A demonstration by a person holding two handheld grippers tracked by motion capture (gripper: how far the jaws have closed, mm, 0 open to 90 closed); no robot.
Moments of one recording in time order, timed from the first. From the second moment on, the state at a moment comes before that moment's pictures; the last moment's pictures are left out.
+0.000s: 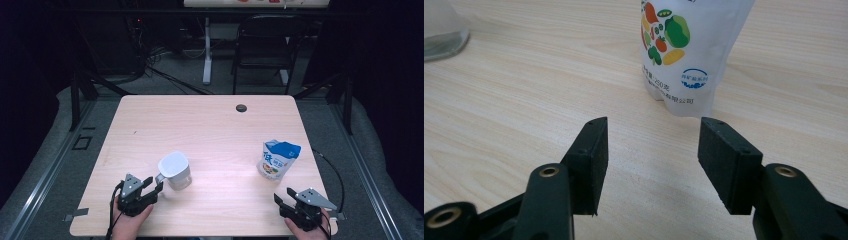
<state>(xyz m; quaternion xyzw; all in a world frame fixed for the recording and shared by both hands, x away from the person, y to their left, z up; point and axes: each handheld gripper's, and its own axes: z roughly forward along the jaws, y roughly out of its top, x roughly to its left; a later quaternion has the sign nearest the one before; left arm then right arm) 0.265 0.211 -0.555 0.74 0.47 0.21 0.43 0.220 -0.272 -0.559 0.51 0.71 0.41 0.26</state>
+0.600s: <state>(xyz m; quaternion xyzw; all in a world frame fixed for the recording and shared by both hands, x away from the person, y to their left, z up) 0.270 0.216 -0.555 0.73 0.49 0.23 0.42 0.221 -0.273 -0.560 0.51 0.71 0.41 0.25</state>
